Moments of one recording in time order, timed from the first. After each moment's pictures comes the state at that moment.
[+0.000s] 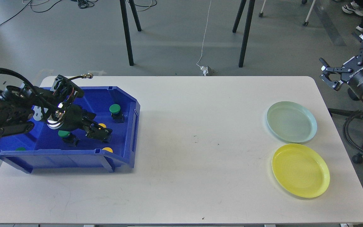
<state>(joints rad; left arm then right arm) -1.43 0.47 1.04 -0.95 1.07 0.03 -0.49 0.63 -0.66 0.82 0.79 0.18 0.49 0.12</state>
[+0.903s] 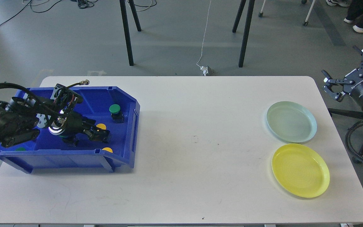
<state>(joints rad) -1.28 0.45 0.93 -0.79 1.07 -0.02 -0.49 0.58 -0.67 0.83 0.77 0.18 0.49 0.12</state>
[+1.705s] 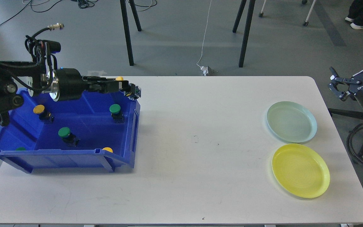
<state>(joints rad) -1.38 0.85 0.24 -1.31 0.99 -0.19 -0.49 0.48 -0.70 0.90 0.93 0.23 0.49 0.24</state>
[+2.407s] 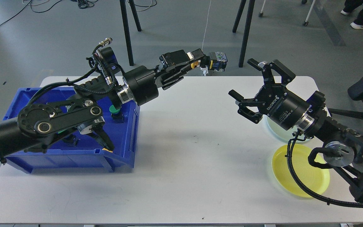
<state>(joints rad) -1.03 0.45 -0.17 -1.30 0.66 -0.05 -0.49 0.46 -0.50 0.78 1.36 -0.33 0.48 0.26</state>
